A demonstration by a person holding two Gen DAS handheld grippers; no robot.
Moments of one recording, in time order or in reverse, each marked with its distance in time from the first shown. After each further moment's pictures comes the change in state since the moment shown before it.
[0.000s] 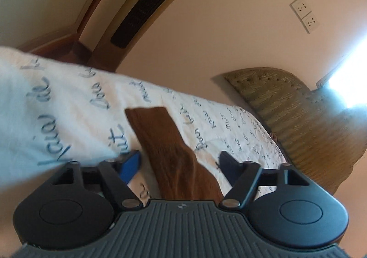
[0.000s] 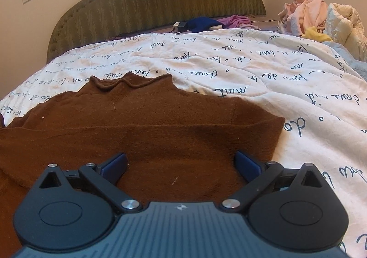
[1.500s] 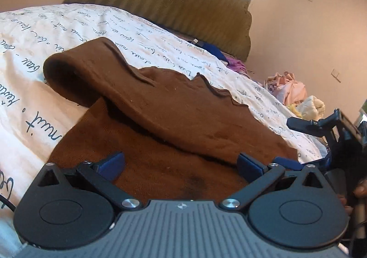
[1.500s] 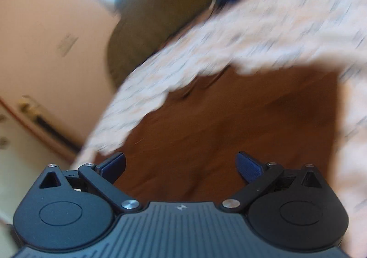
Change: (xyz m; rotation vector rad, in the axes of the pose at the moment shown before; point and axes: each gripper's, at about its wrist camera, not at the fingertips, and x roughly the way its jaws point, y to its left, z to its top) left arm -0.181 -0.108 -0.317 0.649 0.332 -0.429; right arm -0.022 -0.006 0.017 0.400 0.187 0.553
